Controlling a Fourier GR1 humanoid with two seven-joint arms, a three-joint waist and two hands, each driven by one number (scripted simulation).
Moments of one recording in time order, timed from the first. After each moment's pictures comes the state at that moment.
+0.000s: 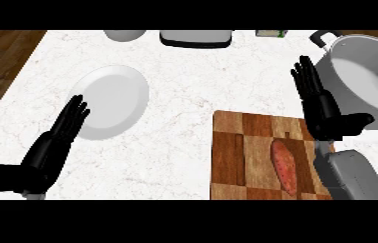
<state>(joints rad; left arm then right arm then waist) 0.05 0.52 -0.25 -1.67 0.38 0.16 -0.09 -0.27 -0.34 0.15 -1.36 -0.31 -0.19 -0.21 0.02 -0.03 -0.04</state>
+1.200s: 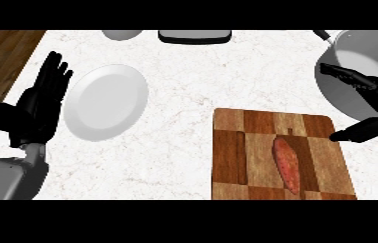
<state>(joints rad) -0.22 0.46 -0.12 -1.58 0.35 0.35 0.13 -0.47 -0.74 0.20 -0.90 -0.08 0.42 -0.80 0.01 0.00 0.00</state>
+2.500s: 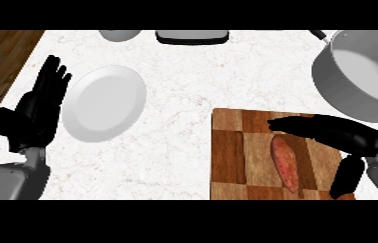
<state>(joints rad) -0.18 0.39 -0.06 -1.61 0.27 0.30 0.16 -0.30 -0.79 0.42 -1.46 0.34 0.60 -0.41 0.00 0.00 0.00</state>
